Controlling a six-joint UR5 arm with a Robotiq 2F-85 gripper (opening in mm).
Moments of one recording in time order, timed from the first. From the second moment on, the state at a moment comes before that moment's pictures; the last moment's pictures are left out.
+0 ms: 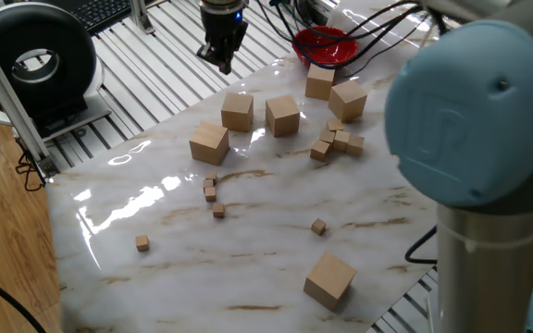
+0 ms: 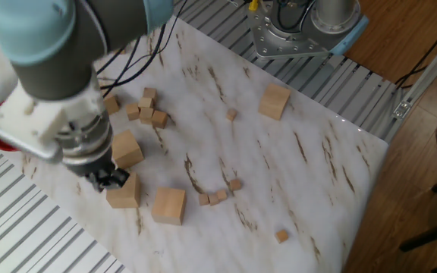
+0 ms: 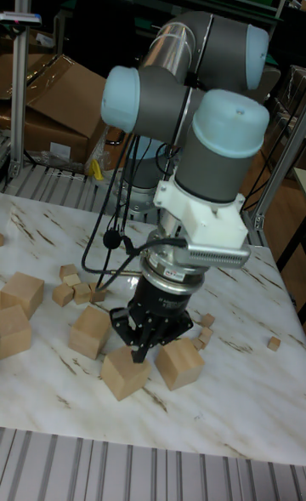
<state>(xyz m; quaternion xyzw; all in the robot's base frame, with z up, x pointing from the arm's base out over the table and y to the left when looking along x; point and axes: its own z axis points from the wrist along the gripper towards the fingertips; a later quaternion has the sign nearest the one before) 0.715 0.010 0.112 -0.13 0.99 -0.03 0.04</state>
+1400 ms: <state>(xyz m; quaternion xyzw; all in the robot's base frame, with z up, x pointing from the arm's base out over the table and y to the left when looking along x) 0.663 -0.040 0.102 -0.37 0.93 0.00 0.01</state>
